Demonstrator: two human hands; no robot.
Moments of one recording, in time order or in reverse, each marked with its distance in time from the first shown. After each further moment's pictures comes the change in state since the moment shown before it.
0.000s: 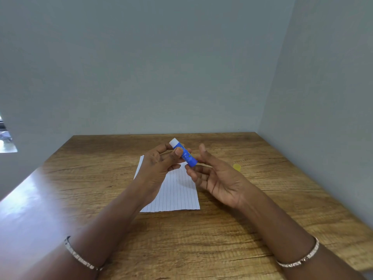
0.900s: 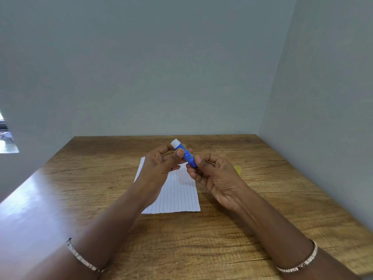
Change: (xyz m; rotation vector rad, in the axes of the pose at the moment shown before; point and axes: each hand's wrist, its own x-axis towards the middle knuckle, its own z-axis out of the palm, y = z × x) left_hand 0.001 0.000 0.000 0.018 0.000 0.026; right_hand -0.001 0.004 0.005 -0.061 0.024 -0.183
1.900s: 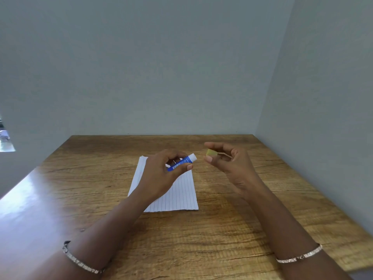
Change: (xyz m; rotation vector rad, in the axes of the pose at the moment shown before) left_hand 0.001 -0.010 0.001 0.817 0.114 0.234; right_hand 0.009 -0.019 -0.037 -0.574 0.155 -0.347
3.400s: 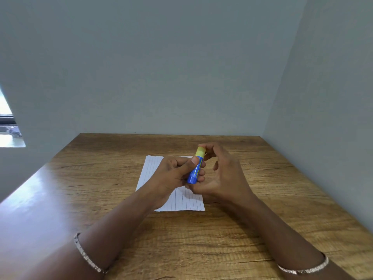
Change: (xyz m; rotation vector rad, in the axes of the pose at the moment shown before) left_hand -0.007 0.012 -0.001 -0.855 -0.313 -0.350; right_hand -0.012 0.009 0.034 -0.576 -0.064 -0.510
